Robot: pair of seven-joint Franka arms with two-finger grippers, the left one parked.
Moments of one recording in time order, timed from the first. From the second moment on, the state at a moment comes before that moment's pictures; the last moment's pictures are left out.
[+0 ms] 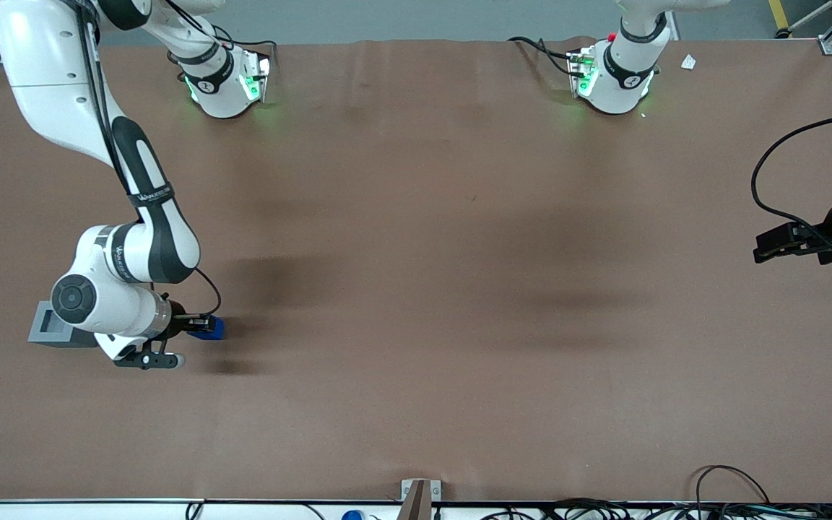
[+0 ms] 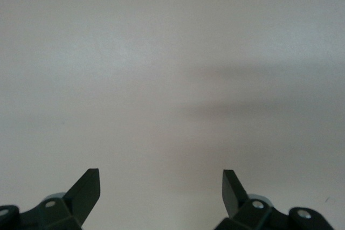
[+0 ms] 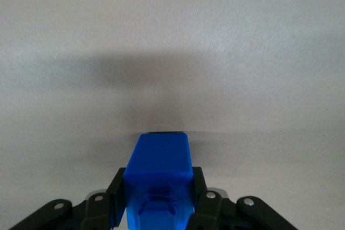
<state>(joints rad) 0.09 0.63 -0.05 -1.67 0.09 2.24 0.04</state>
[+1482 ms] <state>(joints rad) -0.24 0.51 -0.07 -1.52 0.04 2.02 -0.26</state>
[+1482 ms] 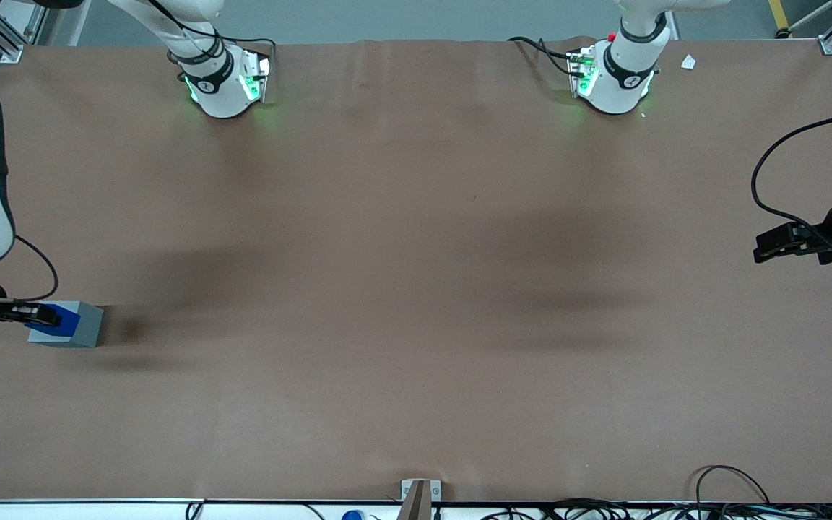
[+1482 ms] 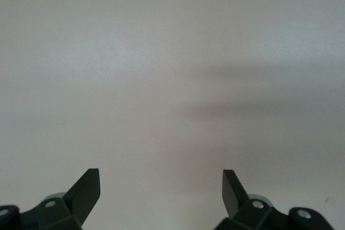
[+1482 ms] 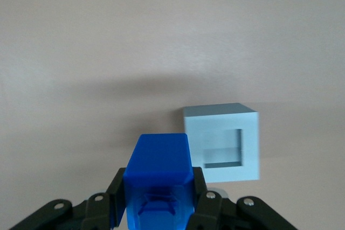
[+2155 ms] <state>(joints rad) -0.30 0.53 -0.07 -1.52 -0.02 2.02 -0.32</state>
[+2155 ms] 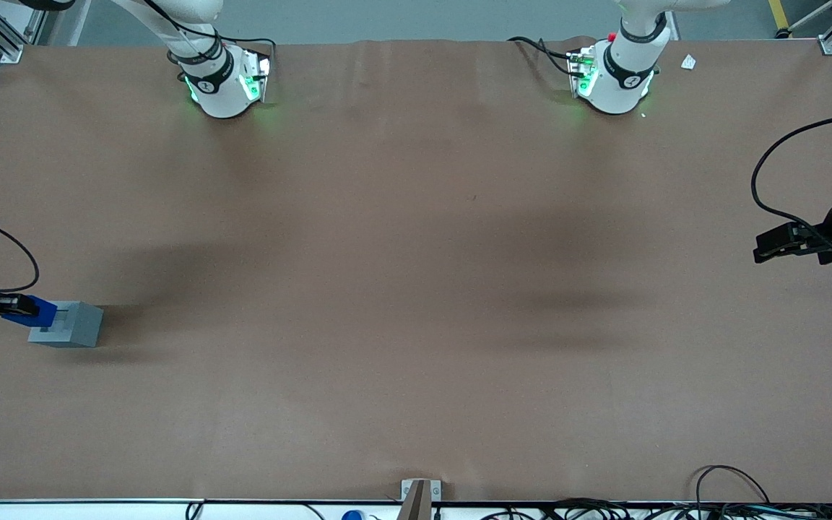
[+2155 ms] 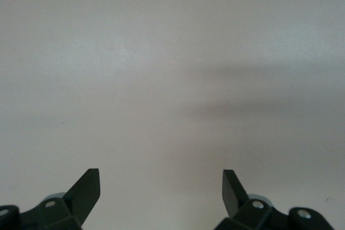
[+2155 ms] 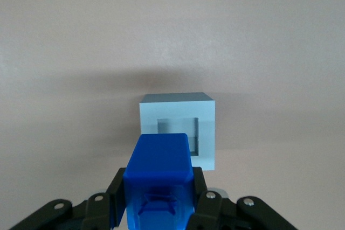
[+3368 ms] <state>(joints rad) -0.32 0.59 -0.06 -1.51 -0.01 2.03 -0.32</state>
